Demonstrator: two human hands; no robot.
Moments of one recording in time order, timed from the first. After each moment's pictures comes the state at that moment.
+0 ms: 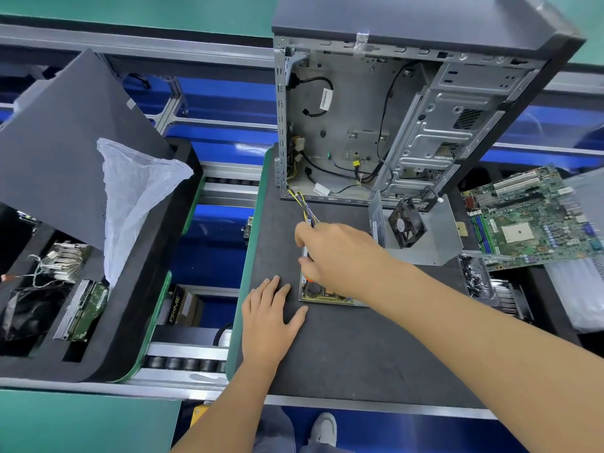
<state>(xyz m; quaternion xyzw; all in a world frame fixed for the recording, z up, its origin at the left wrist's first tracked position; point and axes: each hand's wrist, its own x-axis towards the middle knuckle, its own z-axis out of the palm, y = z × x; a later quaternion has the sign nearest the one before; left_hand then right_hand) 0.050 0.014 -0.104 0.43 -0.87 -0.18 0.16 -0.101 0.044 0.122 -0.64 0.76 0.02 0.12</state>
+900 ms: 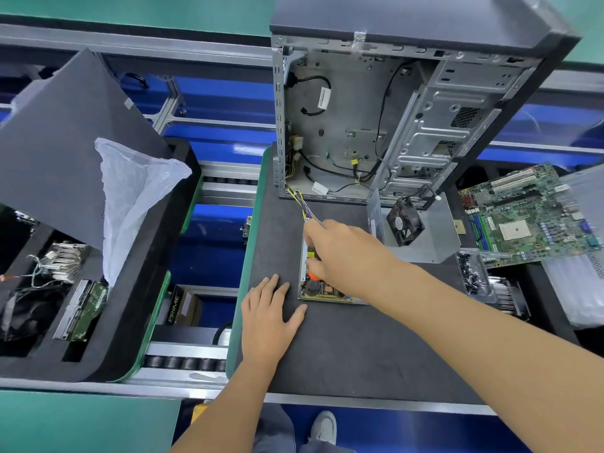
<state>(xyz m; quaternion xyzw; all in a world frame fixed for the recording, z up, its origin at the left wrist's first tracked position) 0.051 0.014 -0.104 0.44 -0.87 -0.18 0.16 -0.103 0.052 0.123 -0.61 0.78 0.00 0.14</state>
